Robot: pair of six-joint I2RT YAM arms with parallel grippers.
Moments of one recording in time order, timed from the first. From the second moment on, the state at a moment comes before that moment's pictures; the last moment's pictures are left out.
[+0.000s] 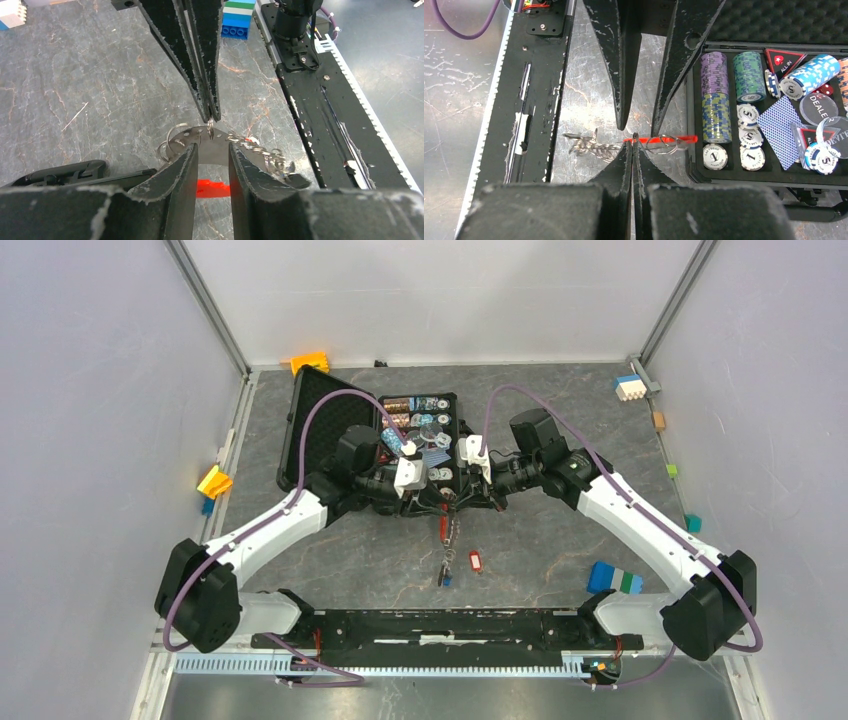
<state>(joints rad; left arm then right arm) -0.59 1.29 0.86 -0.03 1.07 0.52 0.59 1.27 1.11 -0.57 -0.90 -0.62</state>
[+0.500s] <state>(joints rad) -0.62 1.30 0.87 -0.03 1.07 0.52 0.60 1.27 1.11 -0.55 -0.88 -0.59</state>
